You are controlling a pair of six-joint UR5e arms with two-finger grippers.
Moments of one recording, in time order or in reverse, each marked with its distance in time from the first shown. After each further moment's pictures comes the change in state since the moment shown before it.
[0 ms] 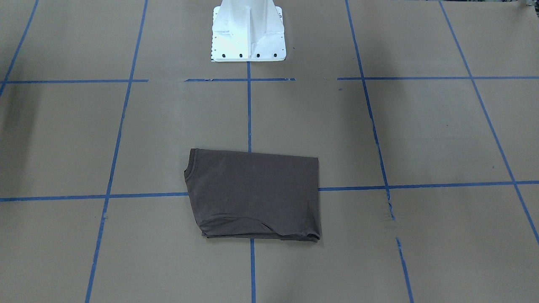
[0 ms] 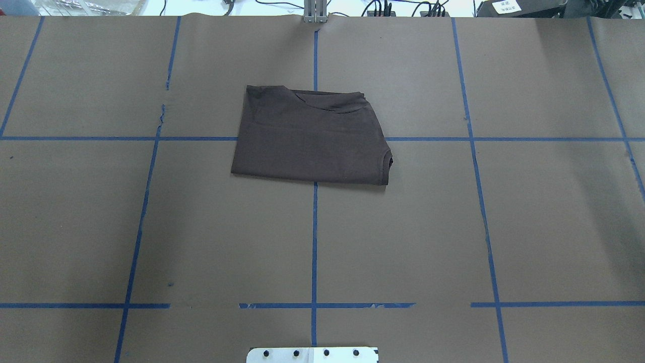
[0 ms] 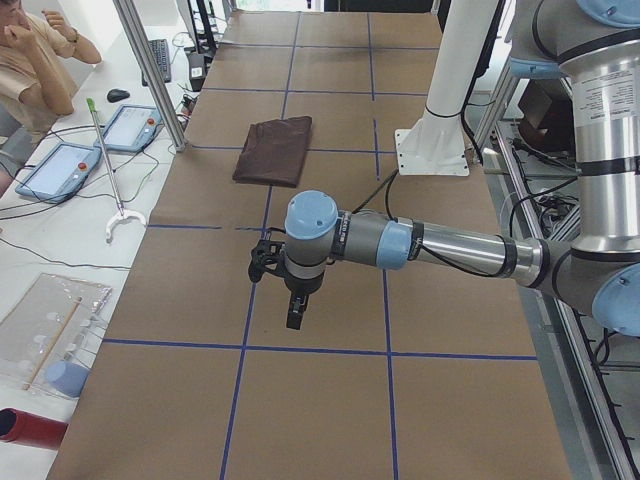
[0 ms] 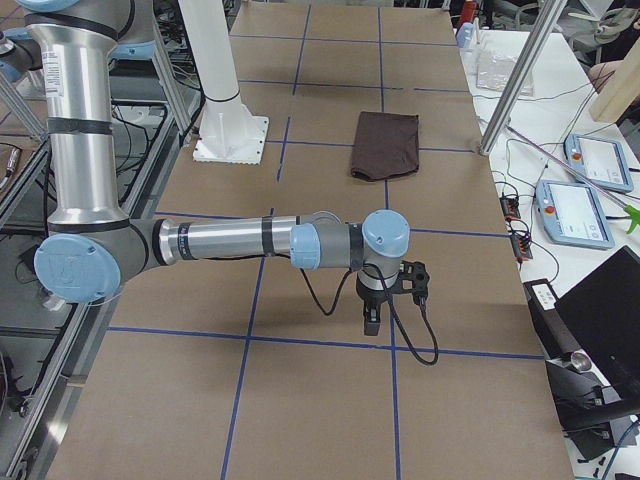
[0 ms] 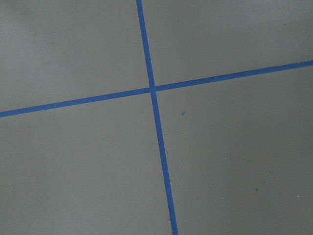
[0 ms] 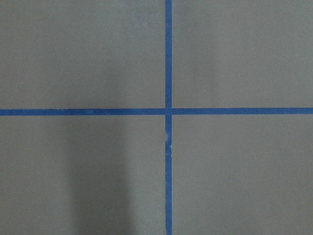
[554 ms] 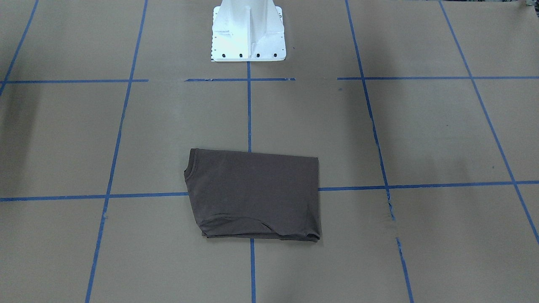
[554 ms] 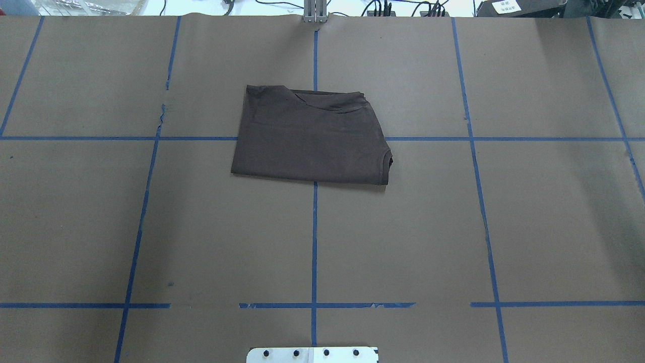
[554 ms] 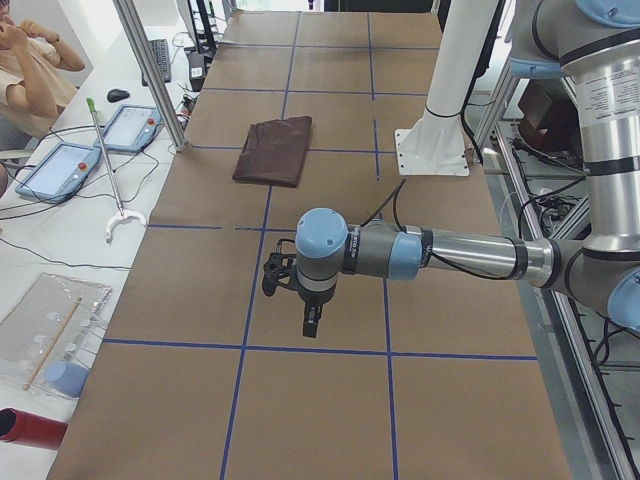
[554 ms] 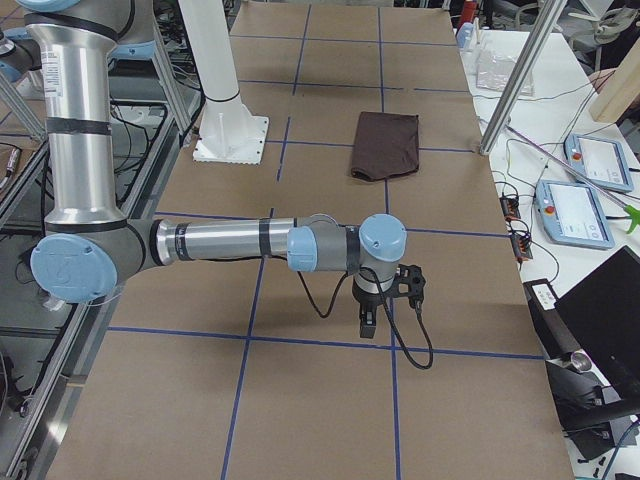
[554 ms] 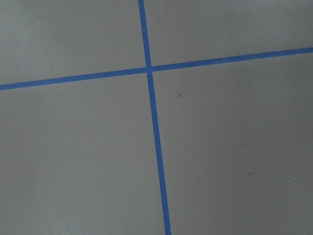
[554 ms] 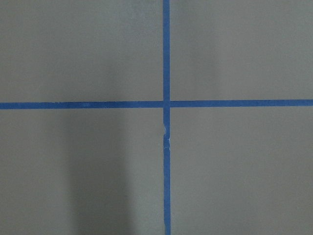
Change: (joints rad) left arm 0.003 0.042 0.022 -0.003 -0.052 0.002; right arm -0.002 -0.013 0.001 0.001 0.000 -0.005
